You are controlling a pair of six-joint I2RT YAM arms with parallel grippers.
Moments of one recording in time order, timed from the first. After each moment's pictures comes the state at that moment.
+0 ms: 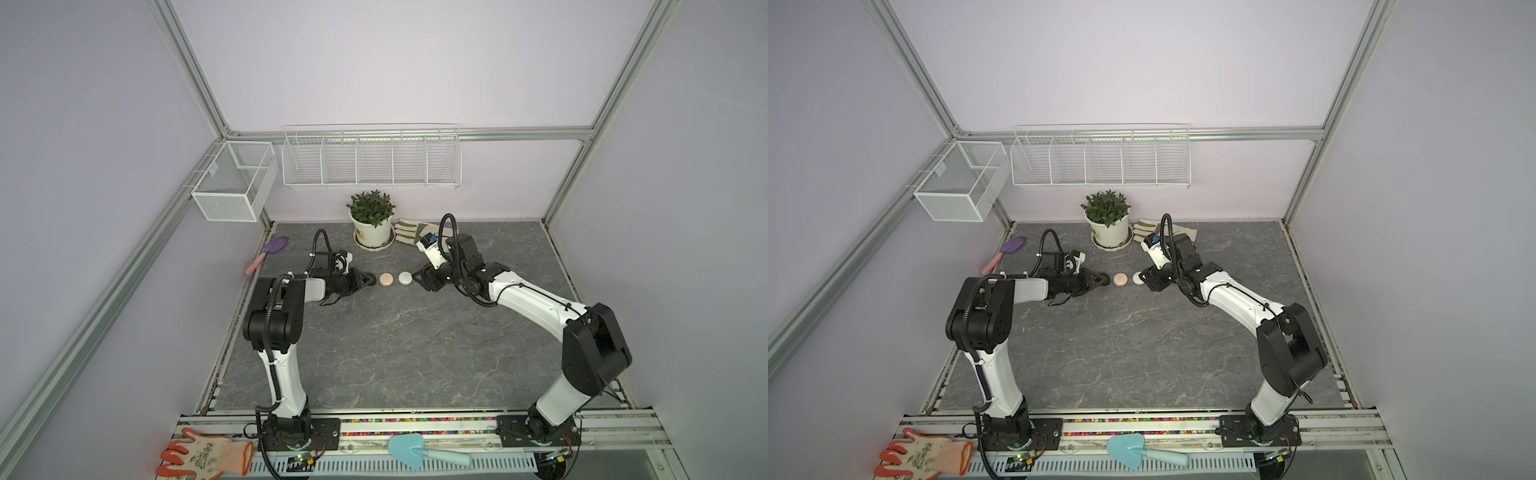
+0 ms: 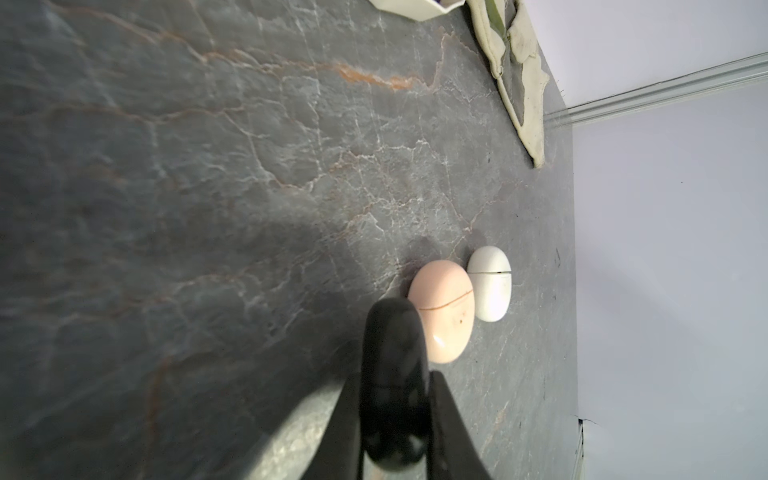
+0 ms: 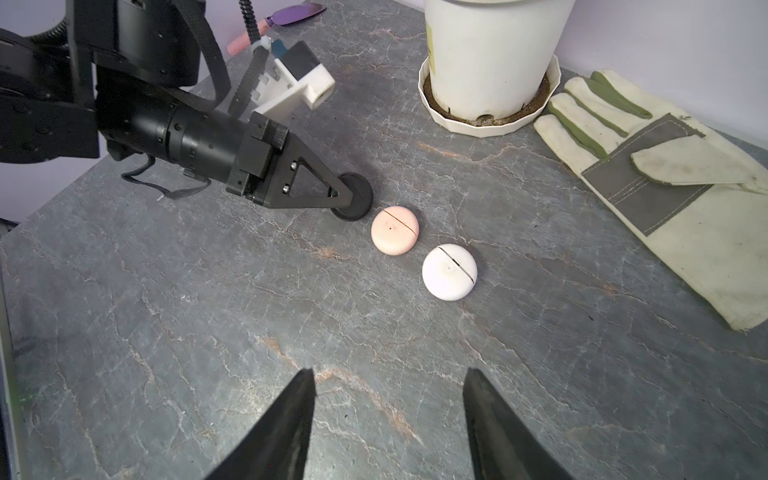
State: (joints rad) left arm -0.17 2.01 1.07 0.12 0.71 -0.55; right arm 0.57 1.67 1.24 -0.25 -0.29 -0.01
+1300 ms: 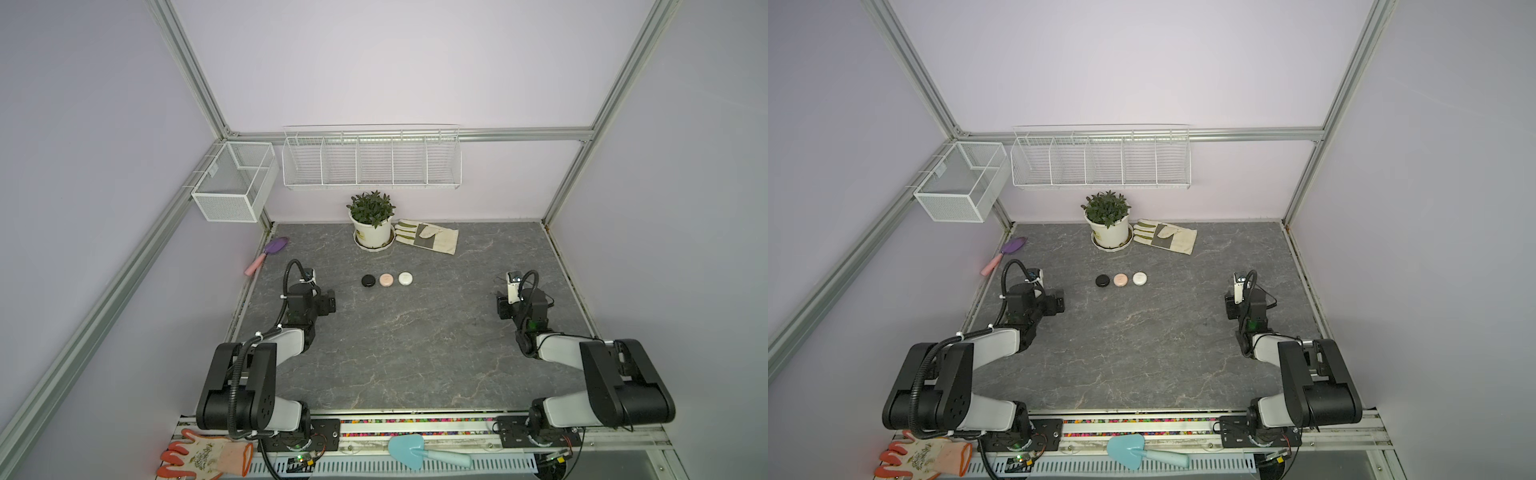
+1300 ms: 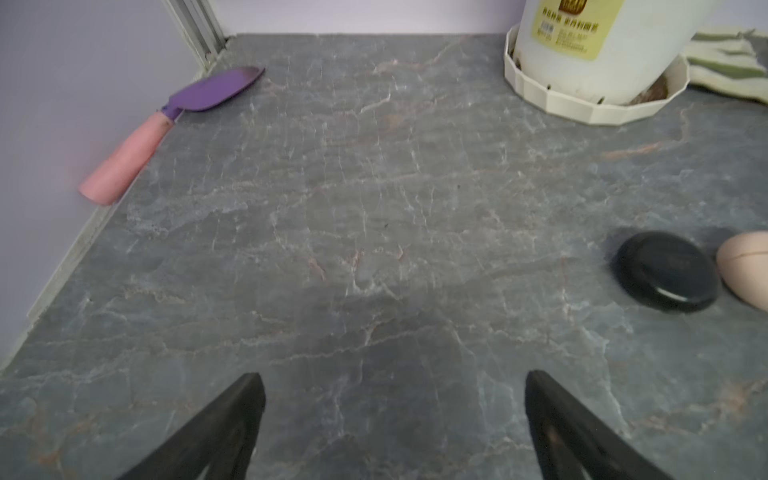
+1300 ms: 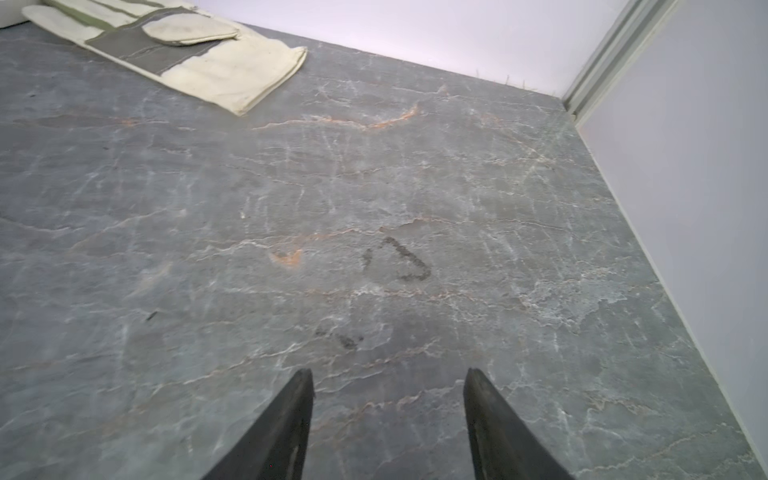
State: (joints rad) left arm -0.08 1.45 0.46 0.51 -0.07 -0.01; right arm 0.07 1.45 0.37 0.62 0.08 -0.12
